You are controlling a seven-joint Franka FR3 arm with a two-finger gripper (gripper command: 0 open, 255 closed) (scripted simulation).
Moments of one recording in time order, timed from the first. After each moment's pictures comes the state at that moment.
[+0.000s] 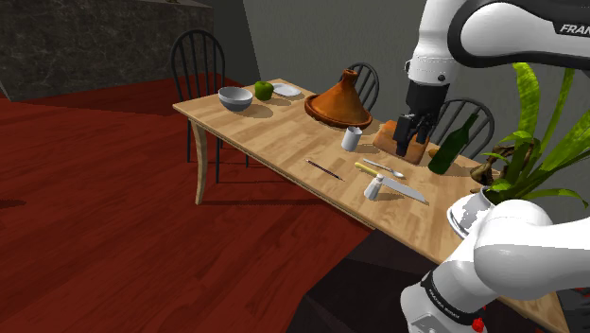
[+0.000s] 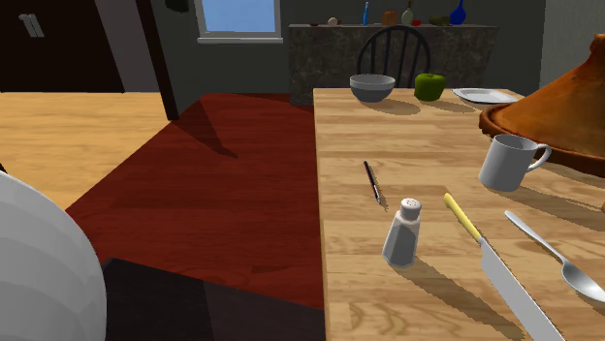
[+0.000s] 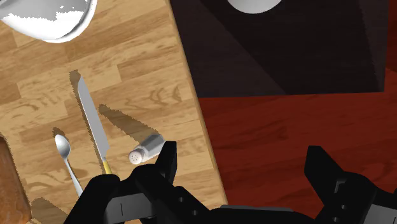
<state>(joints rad) 0.02 -0.77 0.00 -2.44 -0.12 1.47 0.09</state>
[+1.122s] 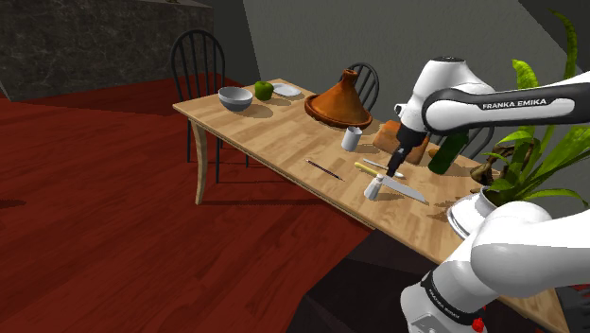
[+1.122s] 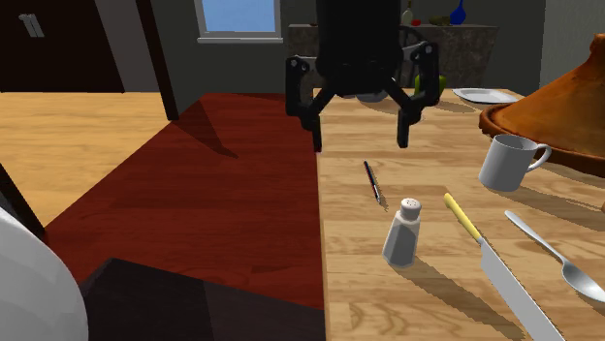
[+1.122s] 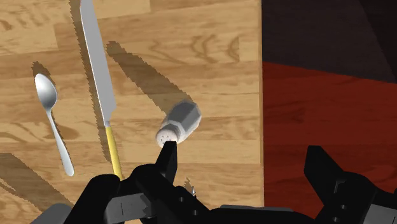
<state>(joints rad) -0.05 -0.67 -0.34 -2.74 -0.38 2.08 -0.28</state>
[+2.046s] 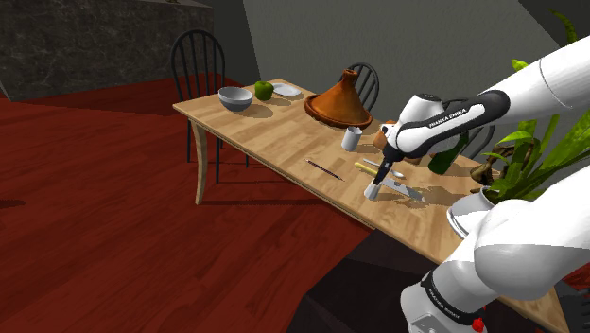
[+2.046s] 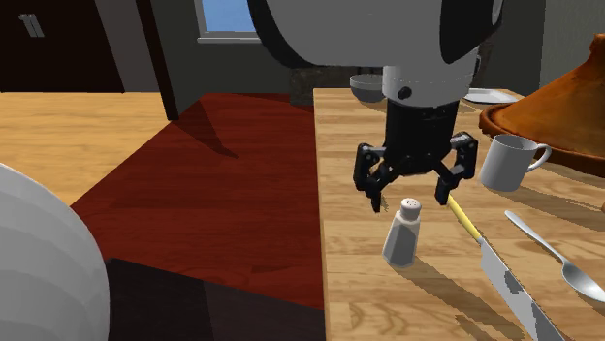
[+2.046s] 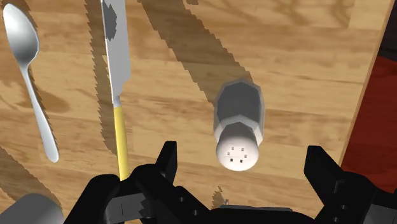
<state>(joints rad) 0.03 -0.22 -0.64 -2.71 -0.34 2.63 -0.61</state>
